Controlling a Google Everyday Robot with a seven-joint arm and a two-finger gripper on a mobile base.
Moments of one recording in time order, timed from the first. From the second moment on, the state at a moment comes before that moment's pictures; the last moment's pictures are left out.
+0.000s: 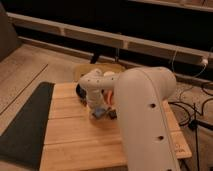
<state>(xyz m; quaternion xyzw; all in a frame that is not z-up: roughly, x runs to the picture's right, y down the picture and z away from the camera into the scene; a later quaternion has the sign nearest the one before) -0.055 0.148 0.890 -0.33 0.22 0.46 0.79</state>
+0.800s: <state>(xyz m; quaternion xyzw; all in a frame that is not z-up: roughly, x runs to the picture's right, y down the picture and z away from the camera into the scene) -0.063 0.127 0.885 -0.33 0.20 0.48 0.79</state>
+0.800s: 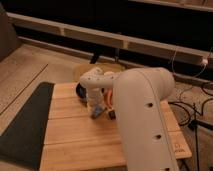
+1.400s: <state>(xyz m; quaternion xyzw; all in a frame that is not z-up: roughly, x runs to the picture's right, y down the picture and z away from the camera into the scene) -0.075 0.120 0.844 -0.33 0.17 0.51 0.78</state>
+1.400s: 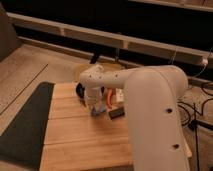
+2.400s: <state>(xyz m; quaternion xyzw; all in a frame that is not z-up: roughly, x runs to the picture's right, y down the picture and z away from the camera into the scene) -0.080 0.011 0.772 -0.22 0.10 0.53 0.81</state>
